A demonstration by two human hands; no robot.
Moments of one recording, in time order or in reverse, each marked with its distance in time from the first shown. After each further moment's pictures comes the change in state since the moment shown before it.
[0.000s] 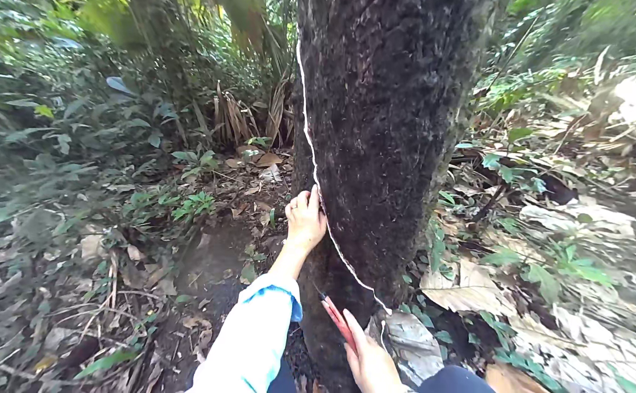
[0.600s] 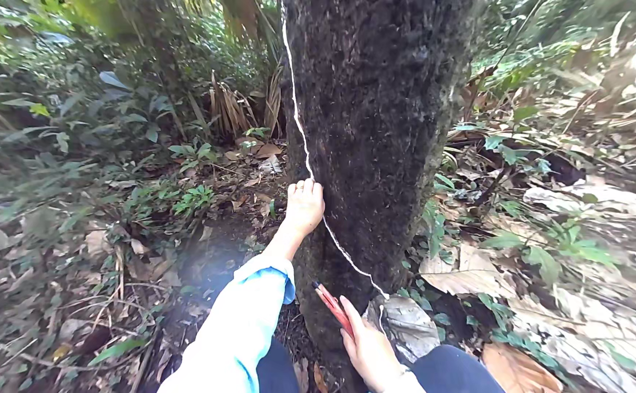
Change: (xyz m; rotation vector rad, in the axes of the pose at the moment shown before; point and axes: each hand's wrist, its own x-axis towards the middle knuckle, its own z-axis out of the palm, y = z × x) left_hand 0.015 0.004 0.007 0.239 -0.031 0.269; right_hand 0.003 0.002 -0.008 -0.001 -0.075 0.017
